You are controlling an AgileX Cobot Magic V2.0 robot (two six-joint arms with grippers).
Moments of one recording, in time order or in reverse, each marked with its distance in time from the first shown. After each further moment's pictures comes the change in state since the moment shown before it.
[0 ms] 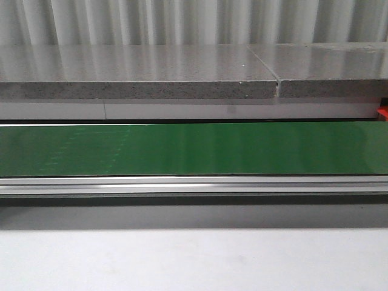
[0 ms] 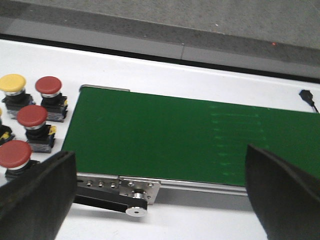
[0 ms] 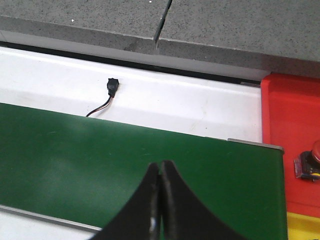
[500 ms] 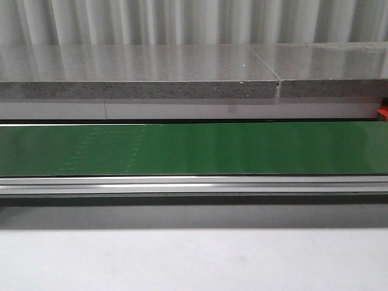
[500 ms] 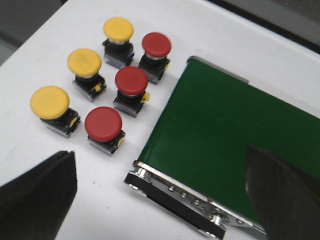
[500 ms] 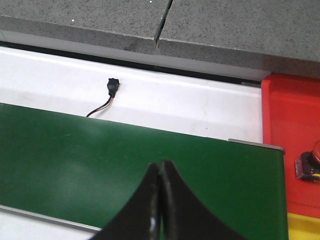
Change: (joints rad) left arm 0.283 0.528 -0.174 0.055 -0.003 -0.137; right arm 0.000 0.000 0.000 0.000 0.000 0.000
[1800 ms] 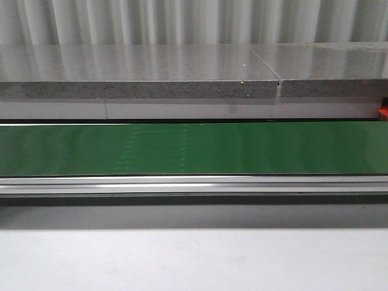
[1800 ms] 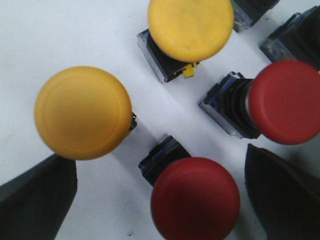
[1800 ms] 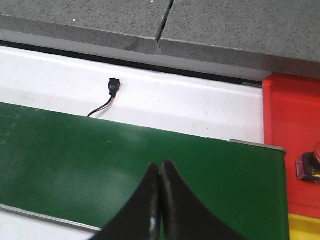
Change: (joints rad) left arm 0.188 0.628 -0.142 -0.076 -0.132 0.000; right arm 0.000 0.000 0.000 0.000 0.000 0.000
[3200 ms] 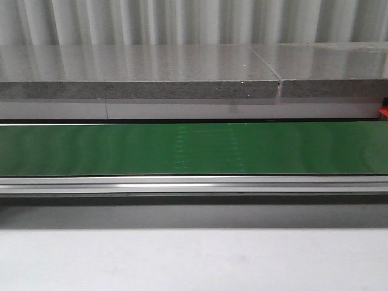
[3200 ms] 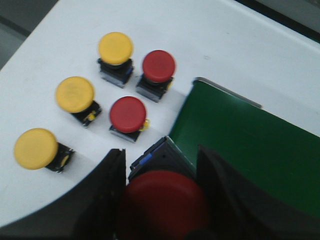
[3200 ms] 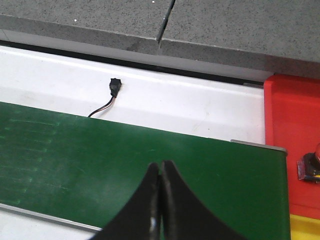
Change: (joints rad) left arm -0.179 -0.361 -0.129 -0.031 0.215 0.204; right arm 0.000 0.000 0.000 0.000 0.000 0.000
